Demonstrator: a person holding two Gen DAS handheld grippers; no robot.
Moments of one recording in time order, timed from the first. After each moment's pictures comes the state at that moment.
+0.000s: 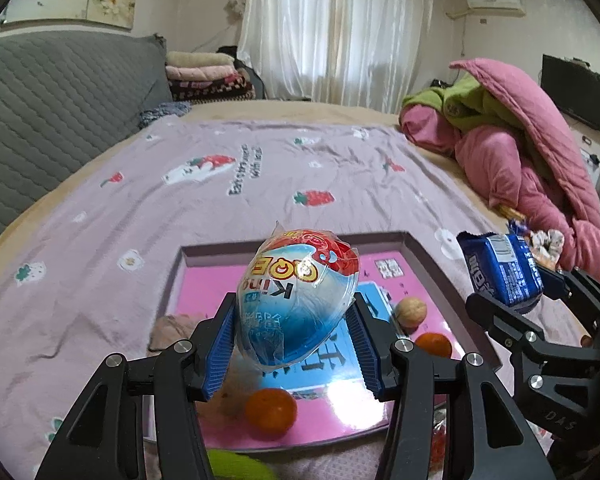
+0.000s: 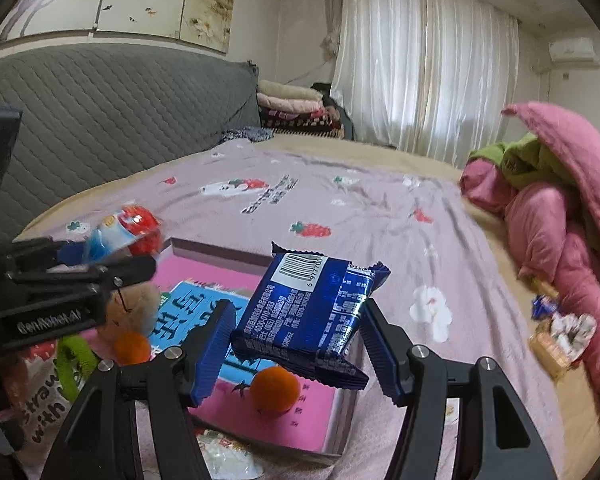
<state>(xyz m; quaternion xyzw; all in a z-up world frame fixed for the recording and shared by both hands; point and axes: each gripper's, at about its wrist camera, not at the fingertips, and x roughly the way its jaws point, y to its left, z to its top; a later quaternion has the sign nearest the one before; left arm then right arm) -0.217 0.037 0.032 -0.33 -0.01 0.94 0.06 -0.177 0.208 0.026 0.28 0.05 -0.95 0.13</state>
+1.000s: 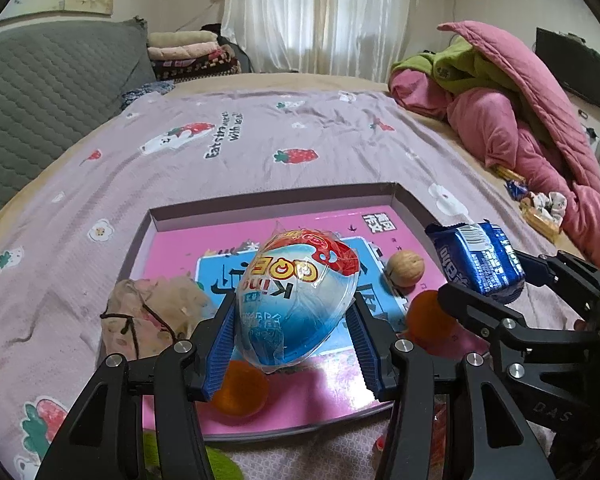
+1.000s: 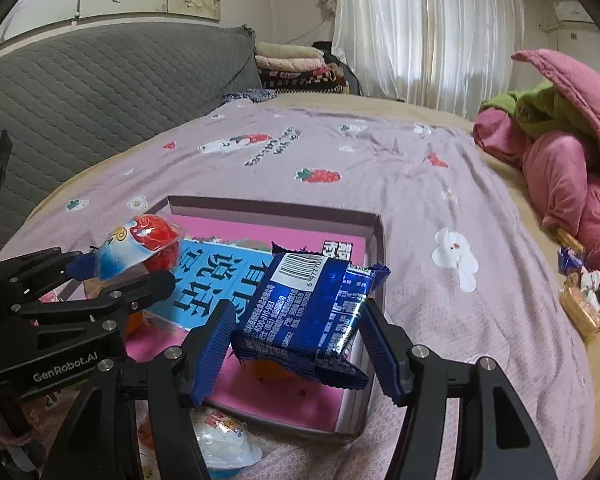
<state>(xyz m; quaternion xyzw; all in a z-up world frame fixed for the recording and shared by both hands) -0.222 0.059 -0.007 -0.37 0.01 0.93 0.08 -0.198 0.215 -0.011 0.35 0.04 -0.93 0.14</state>
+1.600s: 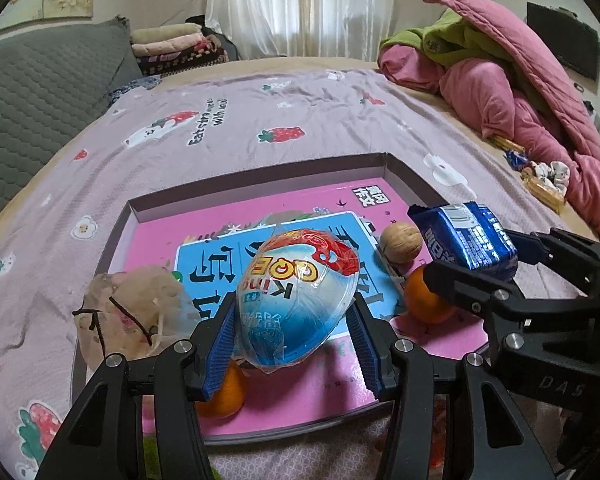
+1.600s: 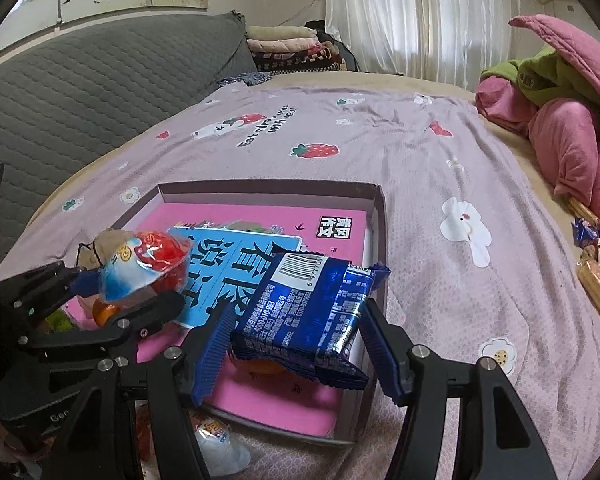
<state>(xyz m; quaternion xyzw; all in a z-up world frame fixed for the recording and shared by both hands) -0.228 0.078 -0.025 -0.39 0.05 0.92 0.09 -0.215 0.225 -0.026 0.38 0.00 -0.91 0.15</state>
